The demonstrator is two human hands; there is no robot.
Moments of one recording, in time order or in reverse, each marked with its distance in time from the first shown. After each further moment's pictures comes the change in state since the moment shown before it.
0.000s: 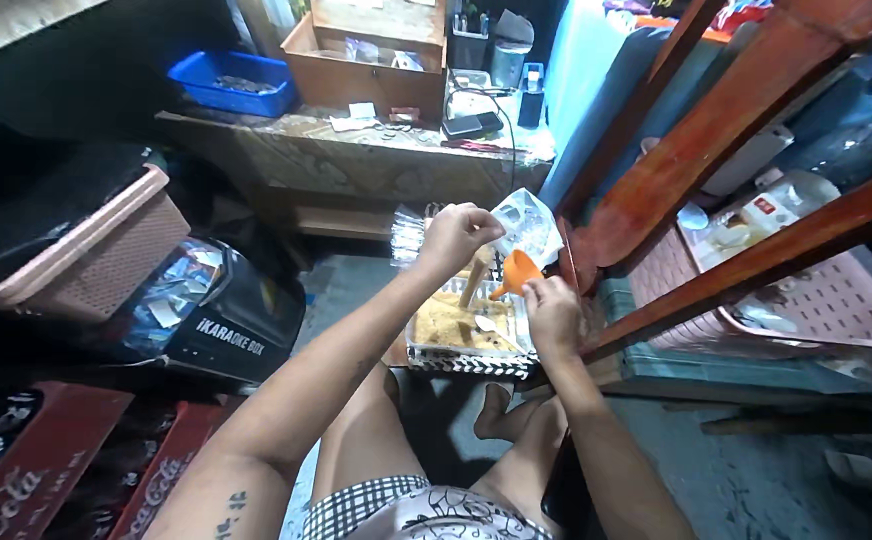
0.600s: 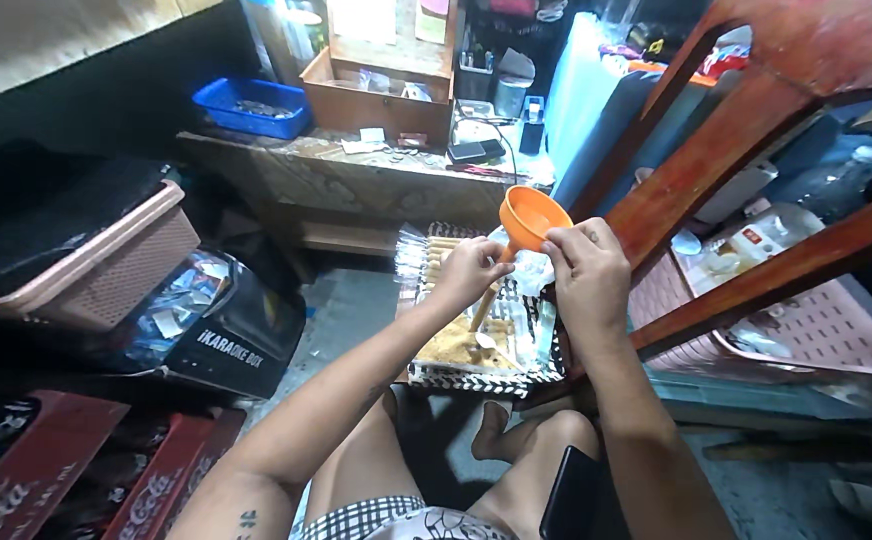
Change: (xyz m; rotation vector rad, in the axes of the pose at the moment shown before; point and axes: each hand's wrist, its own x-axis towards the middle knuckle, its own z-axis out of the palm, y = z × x) left_hand -0.006 -0.004 0.020 0.092 -0.028 0.030; right_hand 0.043 -0.061 -0.074 0.025 0.340 -0.405
